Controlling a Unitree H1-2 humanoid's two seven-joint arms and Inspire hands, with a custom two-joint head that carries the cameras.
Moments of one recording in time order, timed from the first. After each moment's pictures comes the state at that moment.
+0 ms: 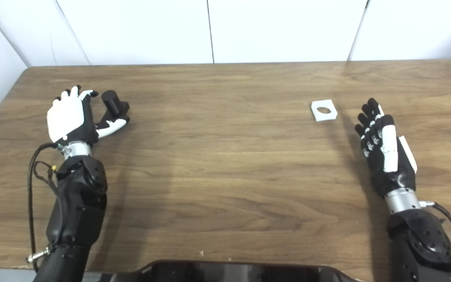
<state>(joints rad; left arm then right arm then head) -0.28 0.19 0.05 0.08 1.11 0.47 0.03 -0.06 -0.24 -0.20 0.01 0.29 0.03 0.22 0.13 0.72</state>
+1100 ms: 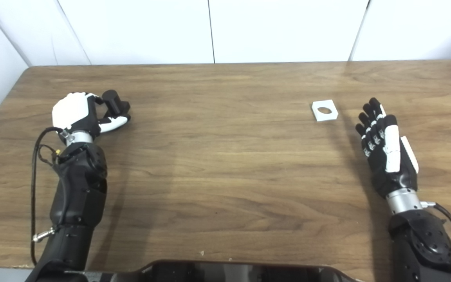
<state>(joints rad) -0.36 0.18 0.09 0.19 1.25 0.47 -0.15 -0.06 -0.24 -0.20 0.01 0.32 0.02 0.23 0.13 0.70</state>
